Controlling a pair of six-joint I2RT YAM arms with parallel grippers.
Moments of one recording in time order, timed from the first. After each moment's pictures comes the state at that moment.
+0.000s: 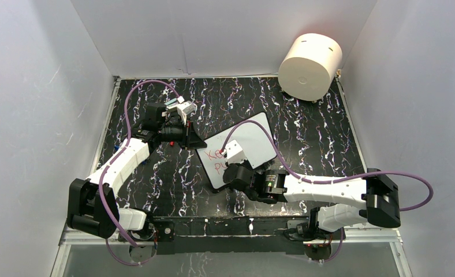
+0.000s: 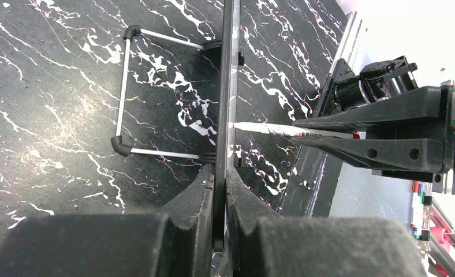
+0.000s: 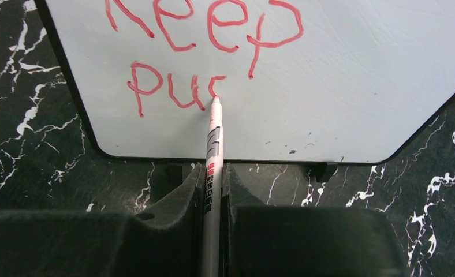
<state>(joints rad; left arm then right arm) -0.28 1.32 0.91 -0.33 0.90 -0.04 1.35 1.29 0.89 -0.40 0.70 0.40</state>
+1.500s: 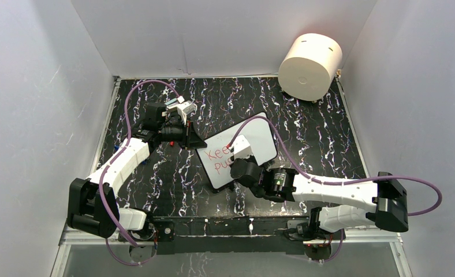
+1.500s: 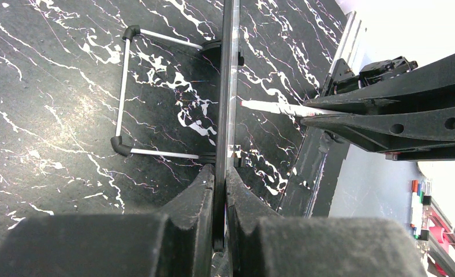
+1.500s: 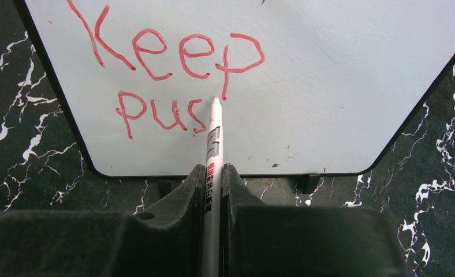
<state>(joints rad) -0.28 1.32 0.91 -0.32 0.90 -0.04 1.32 1.21 0.85 -0.36 0.72 0.38</state>
